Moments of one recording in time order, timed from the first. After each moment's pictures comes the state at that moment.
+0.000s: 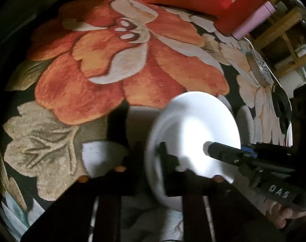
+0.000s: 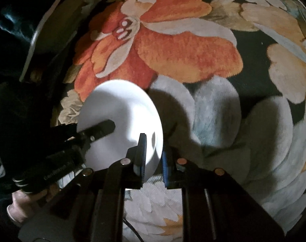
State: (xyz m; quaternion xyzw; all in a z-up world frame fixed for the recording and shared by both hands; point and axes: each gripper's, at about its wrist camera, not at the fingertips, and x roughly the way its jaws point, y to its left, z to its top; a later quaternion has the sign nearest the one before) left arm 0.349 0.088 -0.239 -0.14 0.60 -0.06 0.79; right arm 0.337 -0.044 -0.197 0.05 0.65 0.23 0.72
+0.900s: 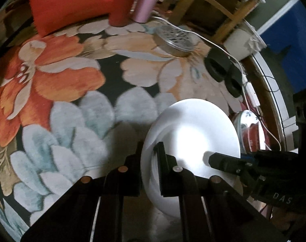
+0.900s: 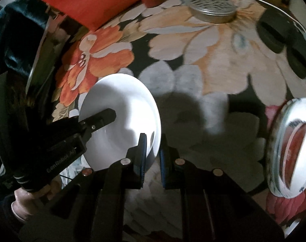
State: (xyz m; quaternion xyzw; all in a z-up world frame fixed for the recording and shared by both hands) left arm 0.314 -0.083 -0.167 -0.07 0.56 -0.23 0.79; right arm 0.245 -0.205 -0.114 0.14 0.62 0.09 0.77
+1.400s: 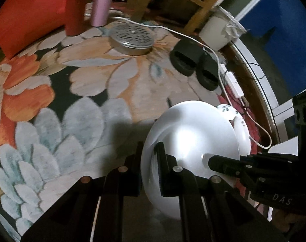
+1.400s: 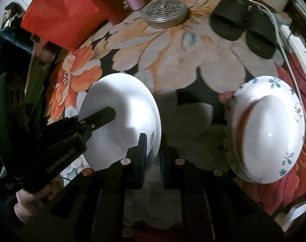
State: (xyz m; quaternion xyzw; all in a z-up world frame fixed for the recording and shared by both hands) left arm 0.304 -0.173 -0.149 -0.05 0.55 -0.29 0.78; right arm 0.216 -0.289 -0.095 0.17 0.60 0.03 0.78
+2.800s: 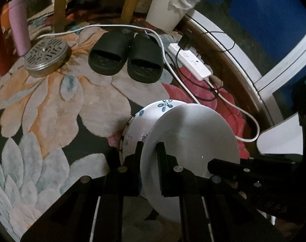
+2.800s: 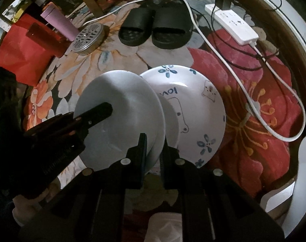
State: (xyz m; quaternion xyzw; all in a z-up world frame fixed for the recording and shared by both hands) left arm 0.272 -0.352 -0.145 0.03 0.53 -0.38 0.76; right arm 0.158 -0.431 -0.093 0.21 0.59 -0.09 0.77
